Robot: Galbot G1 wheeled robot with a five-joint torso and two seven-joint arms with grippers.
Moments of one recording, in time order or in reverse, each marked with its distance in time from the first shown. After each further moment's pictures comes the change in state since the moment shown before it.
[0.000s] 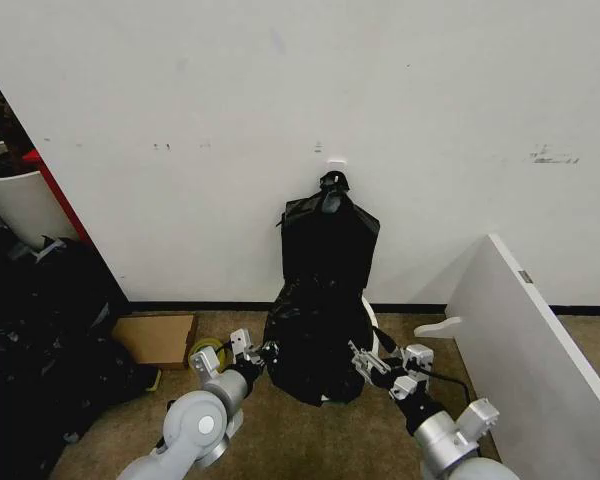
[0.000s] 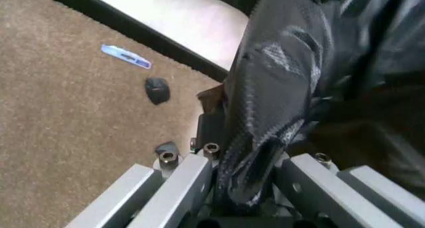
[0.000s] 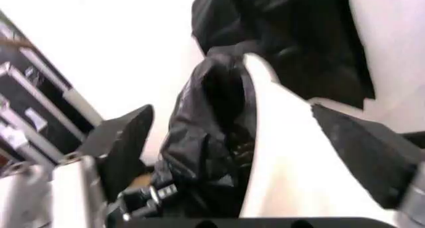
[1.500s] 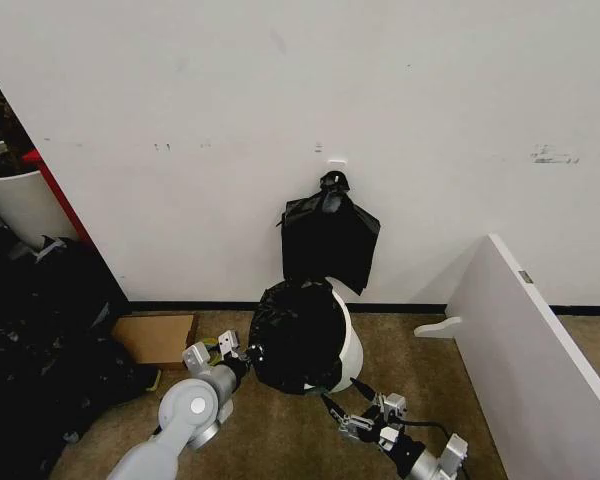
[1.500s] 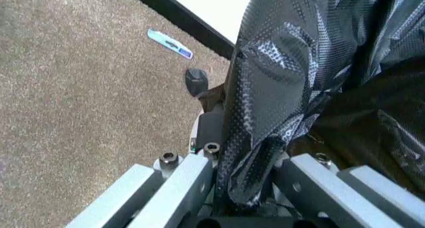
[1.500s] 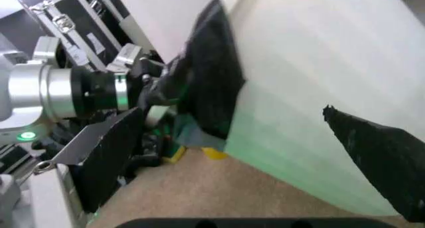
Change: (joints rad) left arm -0.033 -0.013 -0.044 0.065 -0.093 0.061 -0.094; right arm 0.092 -0.010 -0.094 -0.428 -0.015 0.117 -0.471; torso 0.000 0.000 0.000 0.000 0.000
